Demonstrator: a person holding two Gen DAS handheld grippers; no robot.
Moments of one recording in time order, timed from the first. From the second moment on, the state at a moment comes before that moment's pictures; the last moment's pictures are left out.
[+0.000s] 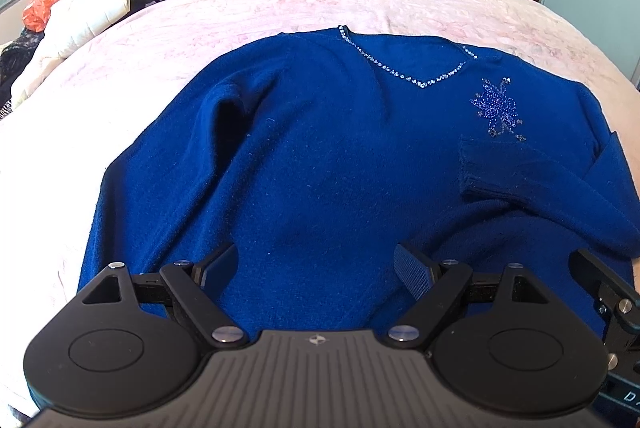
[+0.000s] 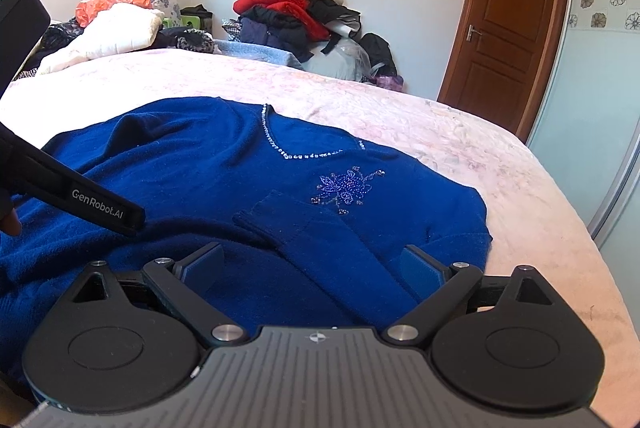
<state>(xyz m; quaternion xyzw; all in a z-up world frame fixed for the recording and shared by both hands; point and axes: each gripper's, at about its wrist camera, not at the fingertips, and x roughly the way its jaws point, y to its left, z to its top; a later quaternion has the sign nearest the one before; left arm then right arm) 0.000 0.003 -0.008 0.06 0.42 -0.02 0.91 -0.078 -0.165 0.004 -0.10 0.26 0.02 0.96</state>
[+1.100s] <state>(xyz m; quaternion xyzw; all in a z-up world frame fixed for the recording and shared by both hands) 0.000 0.001 -0.011 0.07 0.42 -0.01 0.90 -0.037 -0.151 -0.003 -0.15 0.27 0.07 0.95</state>
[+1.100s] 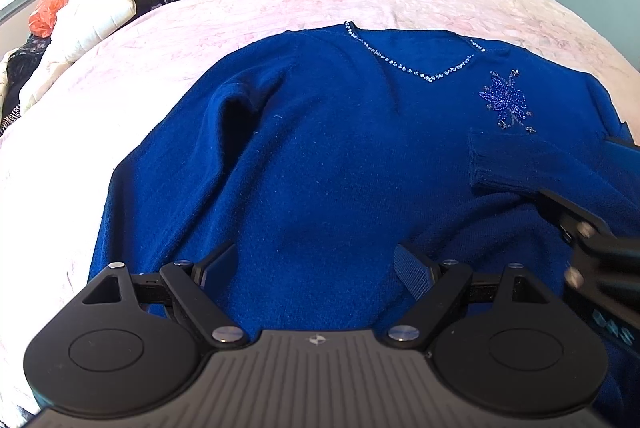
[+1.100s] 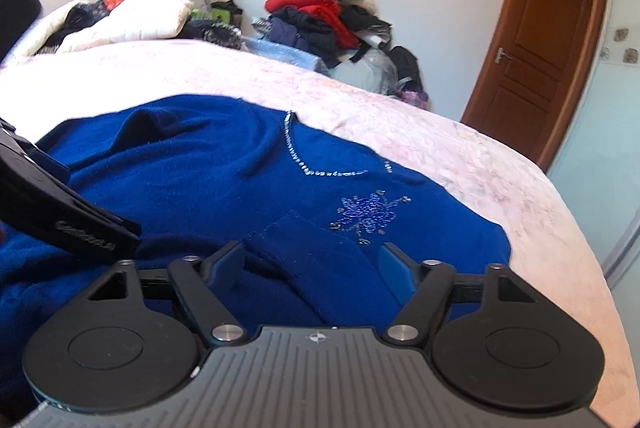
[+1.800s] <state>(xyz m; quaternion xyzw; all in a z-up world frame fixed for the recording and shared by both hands) 0.004 -0.001 -0.017 0.08 0.43 -0.01 0.90 0.016 -0.162 -0.036 -0.08 0.33 0.09 0.94</state>
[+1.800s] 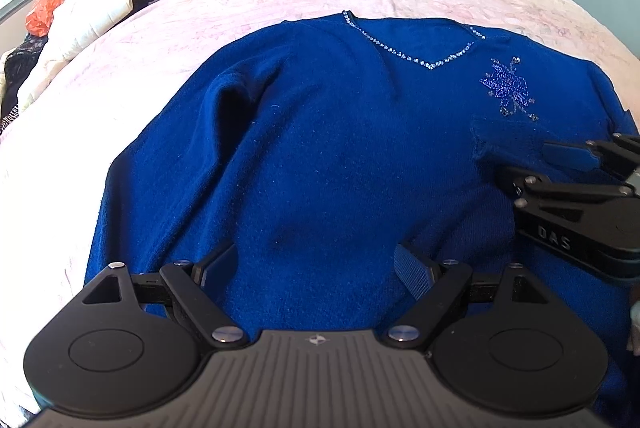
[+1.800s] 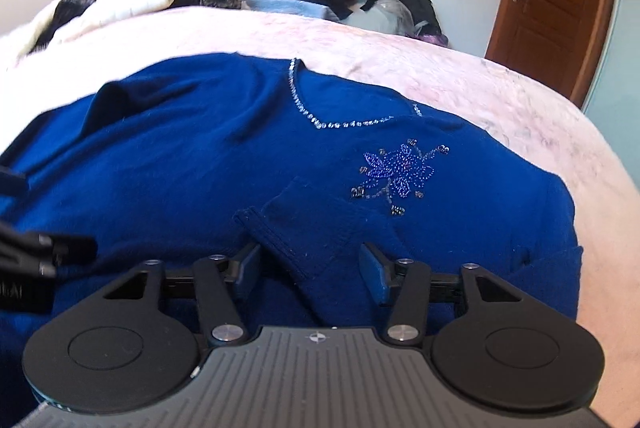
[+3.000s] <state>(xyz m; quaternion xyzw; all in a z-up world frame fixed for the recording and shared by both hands) 0.005 -0.025 -0.014 0.12 0.43 -0.03 0.90 -0.122 -0.450 -0.013 0.21 0.15 -0.27 0.93</state>
